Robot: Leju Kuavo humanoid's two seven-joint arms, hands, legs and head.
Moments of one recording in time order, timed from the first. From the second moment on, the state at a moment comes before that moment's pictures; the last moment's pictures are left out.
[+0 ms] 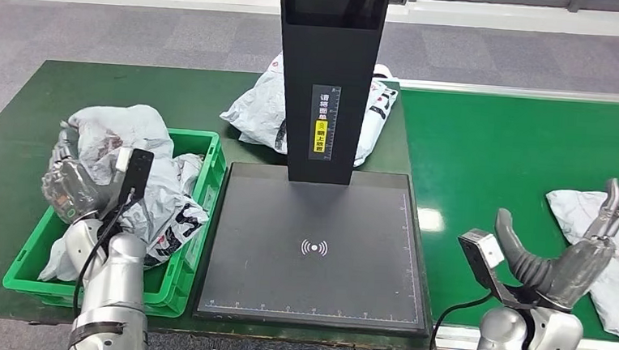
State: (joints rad) left arm -0.51 -0.34 0.69 -1.09 -1.34 0.70 -0.28; right arm -0.18 0.31 -0.47 -1.53 1.08 -0.70 -0.55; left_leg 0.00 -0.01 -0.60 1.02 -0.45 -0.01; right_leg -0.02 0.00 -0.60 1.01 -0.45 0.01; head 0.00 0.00
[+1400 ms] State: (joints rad) left arm -0.20 -0.30 0.08 -1.58 0.08 0.34 -0.68; right arm -0.26 0.21 -0.64 -1.36 1.53 -0.70 -0.14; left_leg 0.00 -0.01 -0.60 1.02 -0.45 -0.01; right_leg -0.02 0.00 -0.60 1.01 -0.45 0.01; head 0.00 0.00
